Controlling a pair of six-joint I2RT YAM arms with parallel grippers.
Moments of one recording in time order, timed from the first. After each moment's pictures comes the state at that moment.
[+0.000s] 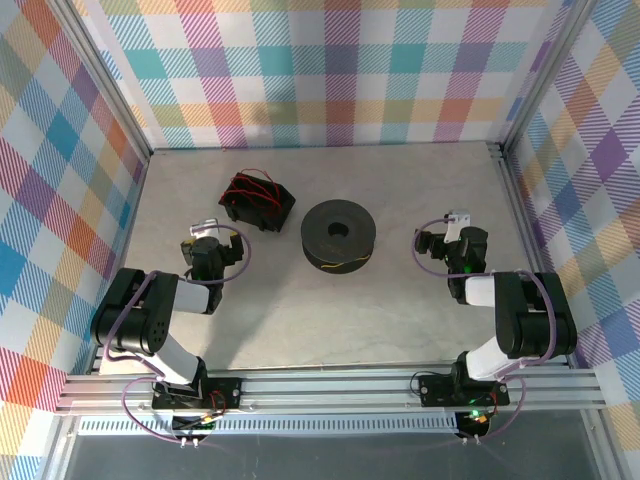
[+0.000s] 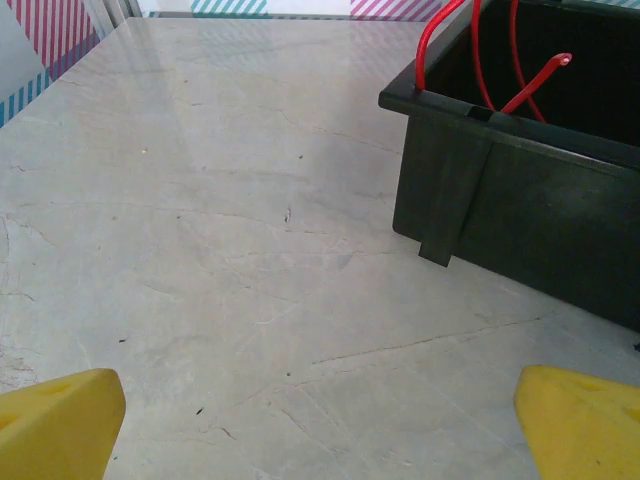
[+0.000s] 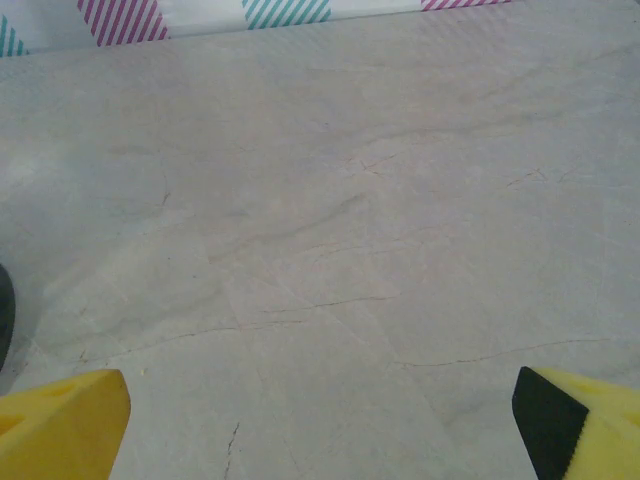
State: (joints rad) left arm -0.13 1.58 0.38 0.81 -0.34 -0.11; right arm 0.00 1.53 0.41 0.71 -0.14 0.05
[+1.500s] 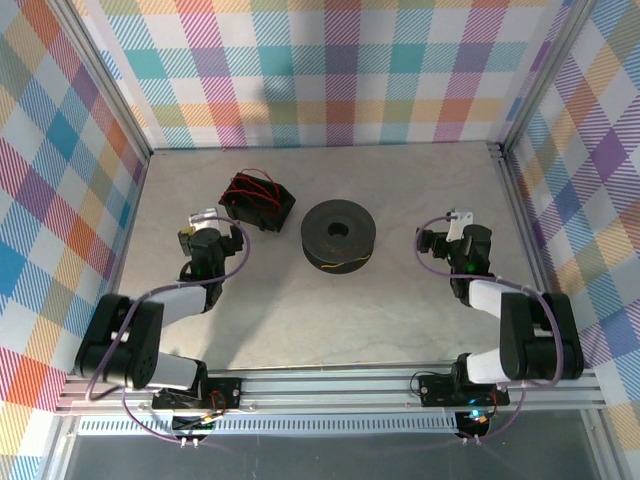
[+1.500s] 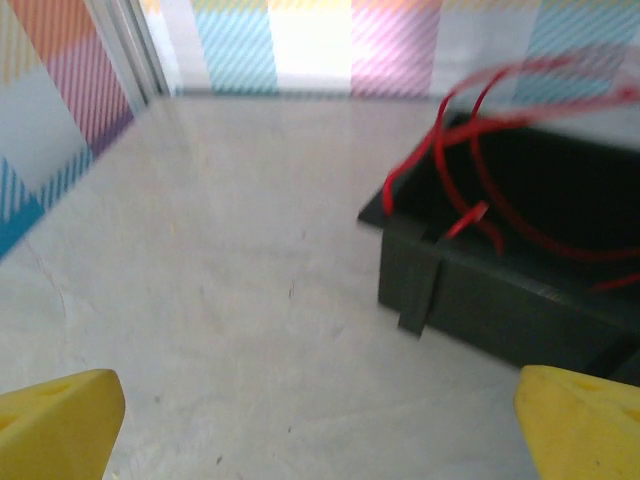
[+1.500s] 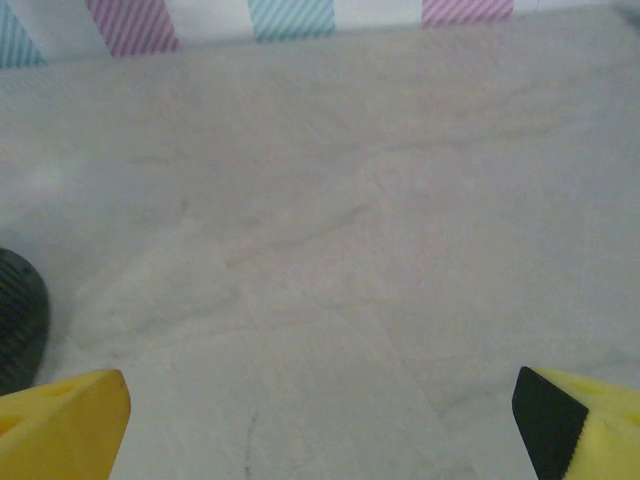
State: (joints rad) left arm -0.21 1.35 0.44 0.59 -0.44 -0.09; right arm 0.01 1.35 0.42 0.53 -0.13 0.05
